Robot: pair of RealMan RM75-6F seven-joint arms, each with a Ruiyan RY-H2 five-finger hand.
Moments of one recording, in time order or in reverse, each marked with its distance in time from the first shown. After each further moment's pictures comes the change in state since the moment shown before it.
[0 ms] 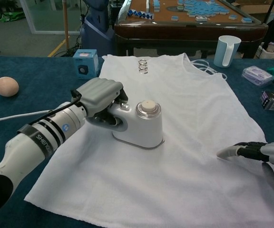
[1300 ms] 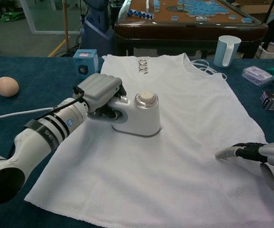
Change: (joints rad) left arm -0.057 -0.068 -0.003 0.178 0.001 -0.010 -0.068; right arm 0.005 -0.004 -0.004 0.001 -0.005 0.001 0.005
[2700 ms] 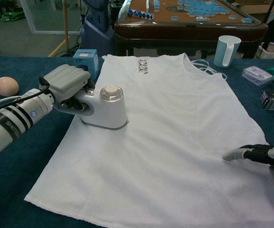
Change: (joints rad) left arm 0.079 0.142 0.062 0.013 0.039 0.047 -0.003; right arm -0.026 0.016 -0.015 0.001 -0.008 0.028 -0.005
